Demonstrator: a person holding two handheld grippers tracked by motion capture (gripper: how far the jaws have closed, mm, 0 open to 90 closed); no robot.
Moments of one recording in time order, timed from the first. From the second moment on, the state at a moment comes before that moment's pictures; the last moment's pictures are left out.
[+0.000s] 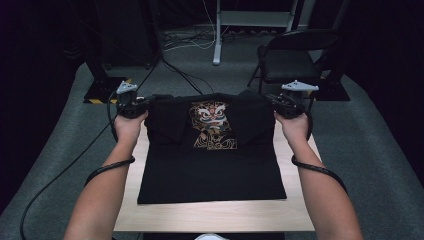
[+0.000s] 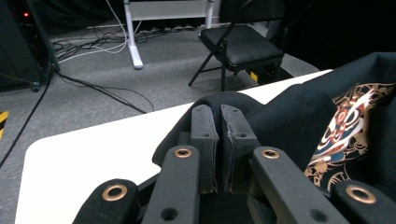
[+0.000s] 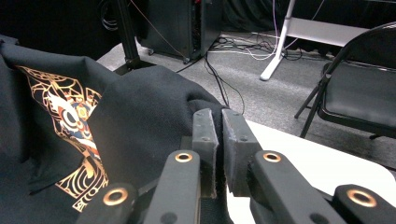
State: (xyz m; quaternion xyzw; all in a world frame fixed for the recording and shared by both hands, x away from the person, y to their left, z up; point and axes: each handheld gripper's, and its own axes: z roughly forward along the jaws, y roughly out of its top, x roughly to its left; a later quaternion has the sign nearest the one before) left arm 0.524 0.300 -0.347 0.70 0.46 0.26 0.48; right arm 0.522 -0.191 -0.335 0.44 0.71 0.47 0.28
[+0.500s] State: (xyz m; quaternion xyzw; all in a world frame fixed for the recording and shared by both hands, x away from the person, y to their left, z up) left arm 0.502 0.301 -0.350 0.71 0.44 0.27 0.48; right arm 0.499 -0.185 -0.335 0.41 0.72 0.48 0.28
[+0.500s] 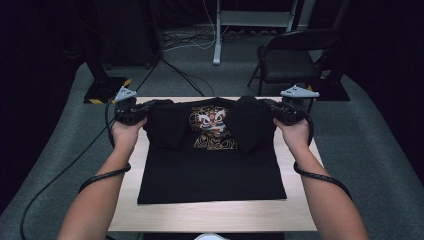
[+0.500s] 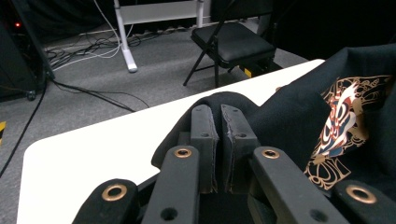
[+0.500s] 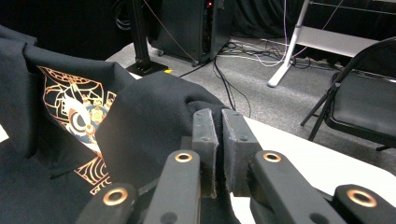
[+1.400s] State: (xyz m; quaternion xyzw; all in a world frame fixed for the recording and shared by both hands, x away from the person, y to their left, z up) left arm 0.476 0.299 -0.372 0.73 0.41 0.25 0.49; right arm 0.472 -0.200 -0.358 0.41 0.72 0.49 0.26
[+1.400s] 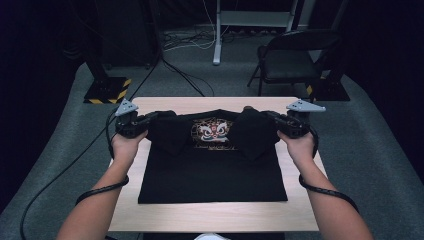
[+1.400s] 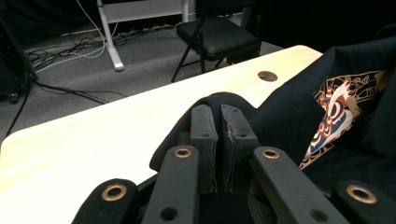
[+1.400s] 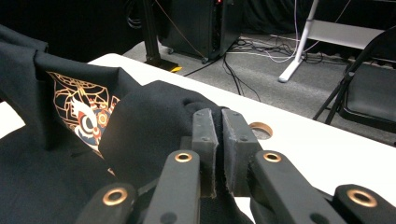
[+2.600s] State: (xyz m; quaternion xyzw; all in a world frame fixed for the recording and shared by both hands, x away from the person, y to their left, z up) left arm 0.443 0.304 -0.405 0.74 0.41 0.22 0.49; right arm 0.436 -0.206 -0.388 0.40 0.74 0.49 0.23
